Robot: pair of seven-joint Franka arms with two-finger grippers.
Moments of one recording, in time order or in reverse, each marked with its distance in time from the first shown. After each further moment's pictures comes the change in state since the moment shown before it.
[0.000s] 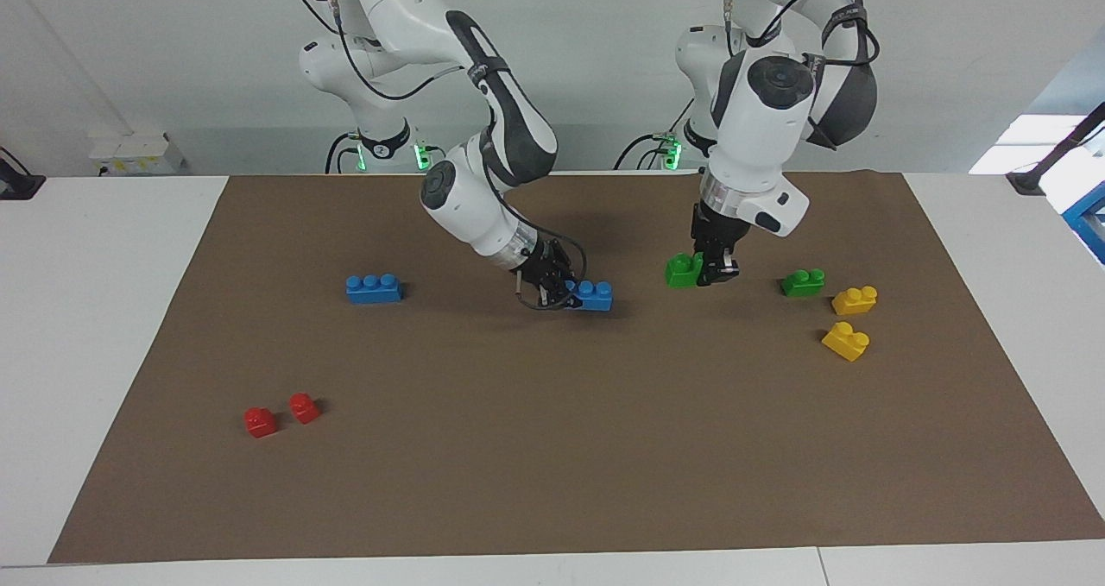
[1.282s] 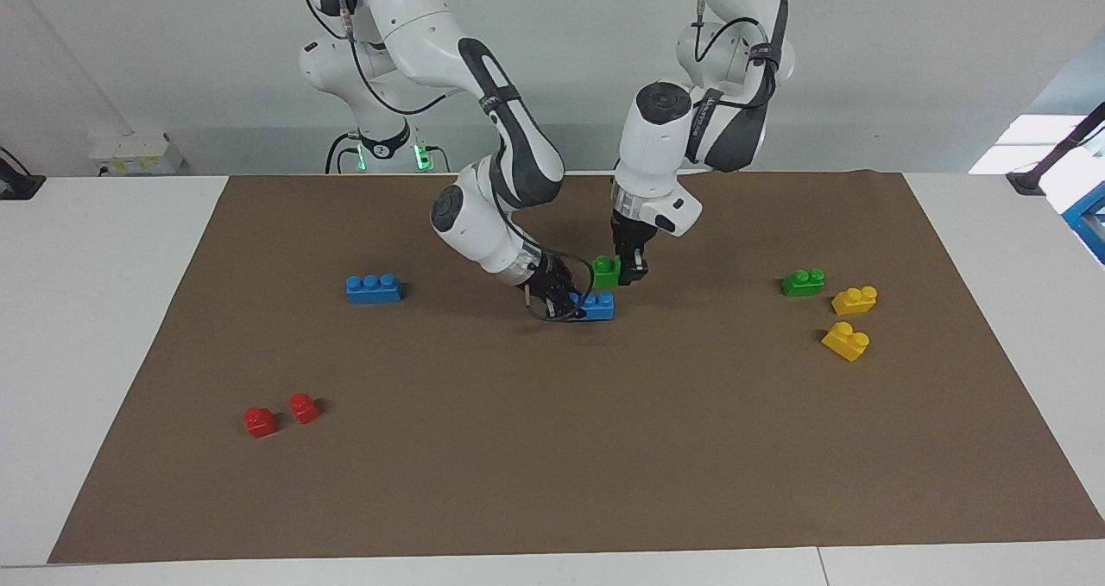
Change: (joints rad) left arm -0.183 -0.006 0.000 -0.241 0.000 0.280 -0.210; right arm 0.022 0.075 0.000 -0.001 0.107 0.057 -0.171
